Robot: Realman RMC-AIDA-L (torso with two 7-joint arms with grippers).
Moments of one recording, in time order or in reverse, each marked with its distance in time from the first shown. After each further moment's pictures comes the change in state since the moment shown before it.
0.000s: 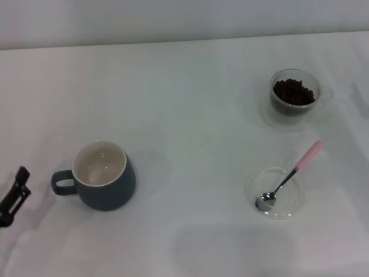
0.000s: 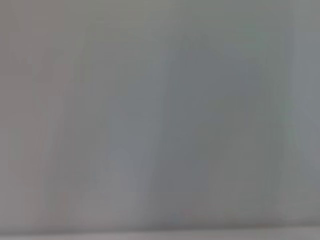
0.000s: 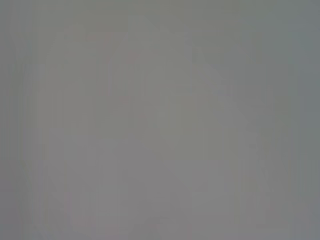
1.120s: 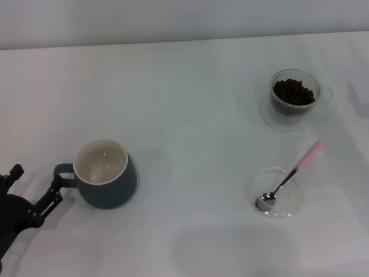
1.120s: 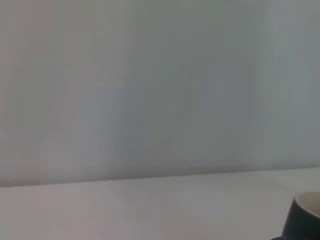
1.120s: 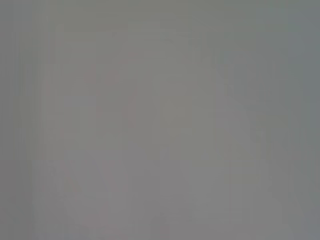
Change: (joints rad) left arm -0.077 0.000 -0.001 -0.031 0.099 -0.158 -0.002; right arm 0.010 0.002 -0.007 0.005 -0.001 -0.010 0.005
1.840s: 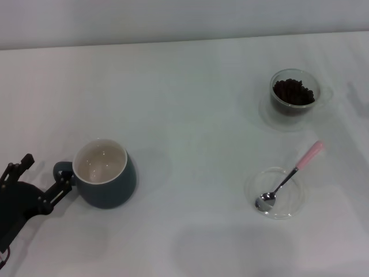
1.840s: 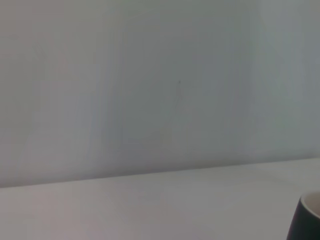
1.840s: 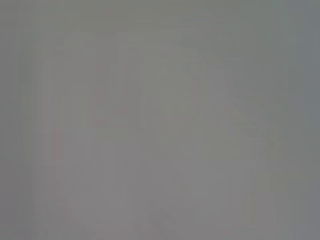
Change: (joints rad) left arm -0.062 -0.002 -0.002 -0.001 0.004 -0.070 -0.007; right arm 0.000 0.000 -0.003 0.000 0.002 -0.004 0.003
